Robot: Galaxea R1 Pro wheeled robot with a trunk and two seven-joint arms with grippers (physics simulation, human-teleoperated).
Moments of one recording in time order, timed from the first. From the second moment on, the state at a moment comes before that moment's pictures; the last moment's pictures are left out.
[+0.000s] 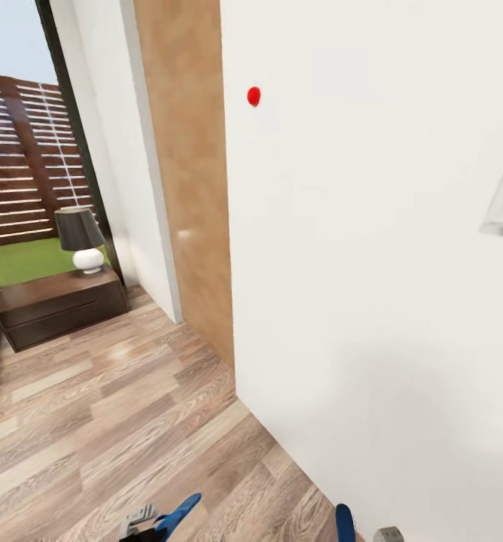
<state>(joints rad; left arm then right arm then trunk) -0.46 0.13 0.59 -0.02 -0.24 -0.08 -0.70 -0.46 -0.21 -0.16 -0.06 0.21 0.09 0.81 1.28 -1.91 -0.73</state>
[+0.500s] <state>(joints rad) -0.46 0.13 0.59 -0.02 -0.24 -0.08 -0.70 -0.46 -0.21 -0.16 -0.06 0.21 0.09 0.81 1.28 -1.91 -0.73</state>
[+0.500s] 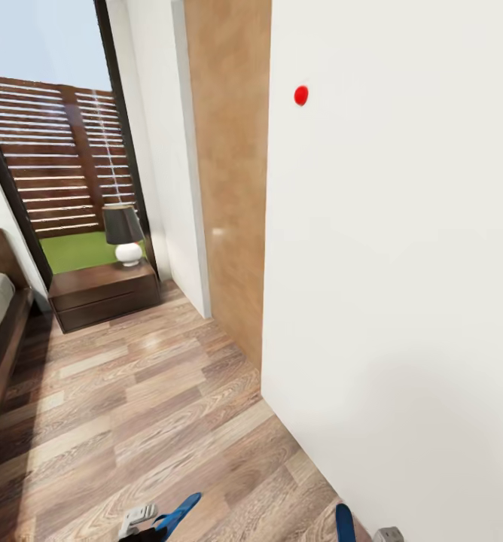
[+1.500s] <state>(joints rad) -0.46 0.13 0.59 -0.02 -0.24 -0.08 -0.70 -0.46 -0.21 -0.16 -0.06 0.21 0.09 0.80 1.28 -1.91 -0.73</state>
